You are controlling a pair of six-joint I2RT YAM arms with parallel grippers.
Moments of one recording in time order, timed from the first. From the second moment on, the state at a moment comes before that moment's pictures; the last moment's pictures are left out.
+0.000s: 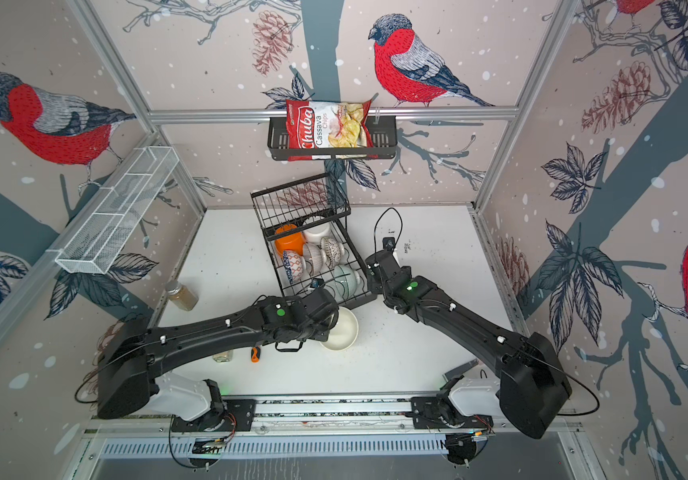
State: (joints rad) left arm -1.06 1.43 1.03 -0.73 -0.25 -0.81; right arm 0.74 1.30 0.95 -0.47 0.46 0.41
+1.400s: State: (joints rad) left arm -0.81 1.14 0.84 -0.57 -0.37 -0.74; right arm 1.03 1.57 1.31 -0.59 0.17 0.42
